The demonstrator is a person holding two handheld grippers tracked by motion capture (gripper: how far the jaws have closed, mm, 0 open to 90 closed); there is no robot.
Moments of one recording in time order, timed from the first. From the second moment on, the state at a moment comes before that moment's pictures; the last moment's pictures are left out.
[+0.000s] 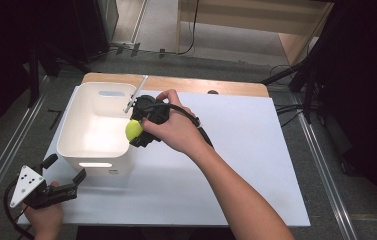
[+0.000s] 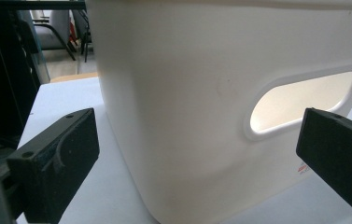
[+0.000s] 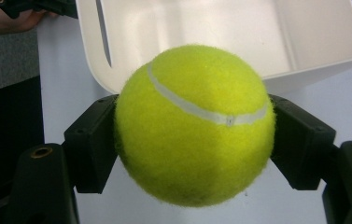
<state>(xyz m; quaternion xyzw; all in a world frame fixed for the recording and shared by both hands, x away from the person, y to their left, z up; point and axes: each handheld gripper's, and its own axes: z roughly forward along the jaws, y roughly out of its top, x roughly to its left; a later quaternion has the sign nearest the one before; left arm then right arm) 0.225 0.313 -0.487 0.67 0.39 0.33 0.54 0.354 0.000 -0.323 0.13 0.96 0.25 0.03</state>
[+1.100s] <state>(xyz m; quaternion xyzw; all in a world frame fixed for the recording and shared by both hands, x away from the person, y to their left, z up) 0.225 0.313 -0.487 0.67 0.39 0.32 0.54 0.355 0.044 -0.320 0.10 0.96 0.26 0.02</state>
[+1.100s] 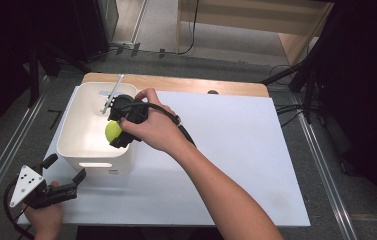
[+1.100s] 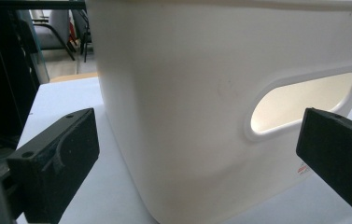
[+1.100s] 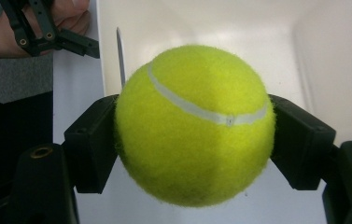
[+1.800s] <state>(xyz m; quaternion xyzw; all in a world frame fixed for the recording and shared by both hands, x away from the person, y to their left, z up) 0.225 0.314 -0.487 0.67 0.39 0.32 0.54 0.357 0.064 -0.338 0.09 0.96 0.25 0.02</state>
